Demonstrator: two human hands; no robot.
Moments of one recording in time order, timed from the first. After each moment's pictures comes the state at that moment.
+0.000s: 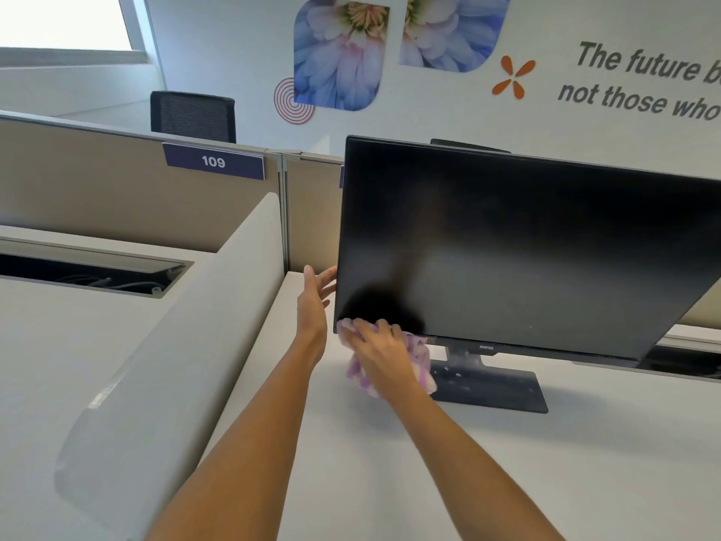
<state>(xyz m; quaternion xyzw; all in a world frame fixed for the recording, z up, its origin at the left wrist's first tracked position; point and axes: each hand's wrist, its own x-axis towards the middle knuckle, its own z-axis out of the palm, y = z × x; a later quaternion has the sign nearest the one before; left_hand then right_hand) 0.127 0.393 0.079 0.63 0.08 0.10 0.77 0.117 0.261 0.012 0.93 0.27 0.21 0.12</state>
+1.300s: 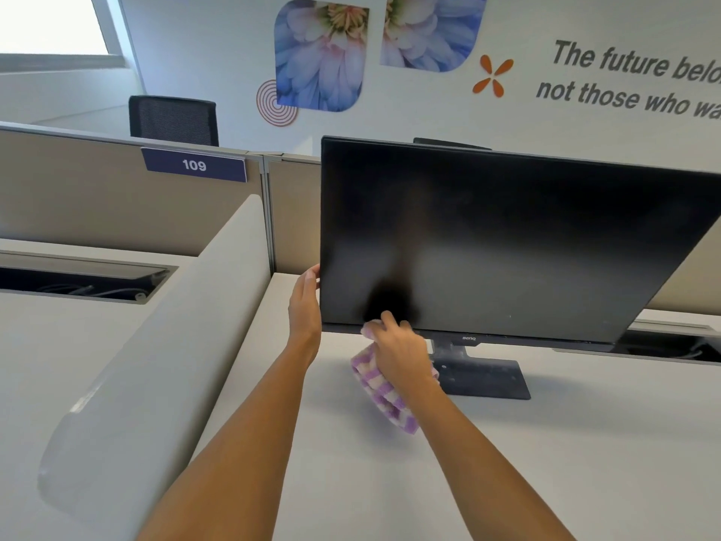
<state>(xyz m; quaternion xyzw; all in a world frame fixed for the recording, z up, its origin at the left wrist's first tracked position) 0.118 0.378 0.081 0.67 0.08 0.15 0.72 0.103 0.229 0.034 0.98 0.15 0.16 -0.02</state>
